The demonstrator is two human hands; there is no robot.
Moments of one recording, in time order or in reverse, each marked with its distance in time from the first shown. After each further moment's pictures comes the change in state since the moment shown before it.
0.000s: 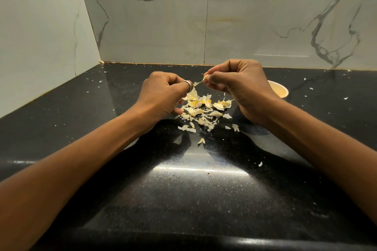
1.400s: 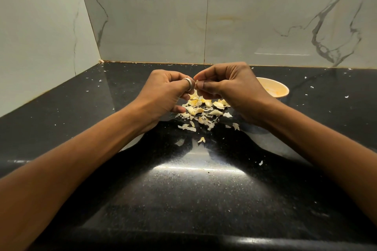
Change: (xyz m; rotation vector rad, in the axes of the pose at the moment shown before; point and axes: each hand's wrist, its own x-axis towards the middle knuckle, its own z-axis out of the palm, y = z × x) left_hand -0.006 0.007 -0.002 -0.158 -0.105 -0.045; right_hand -0.005 0.002 0.003 -0.139 -0.207 -0.054
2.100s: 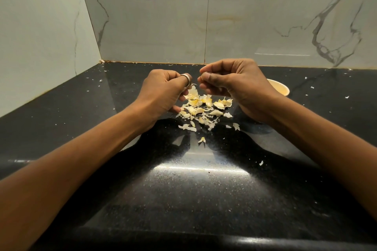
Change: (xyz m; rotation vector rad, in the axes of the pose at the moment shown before) left_hand 0.005 -0.005 -0.003 0.109 0.075 0.025; right_hand 0.000 -0.010 -0.008 0.118 0.021 0.092
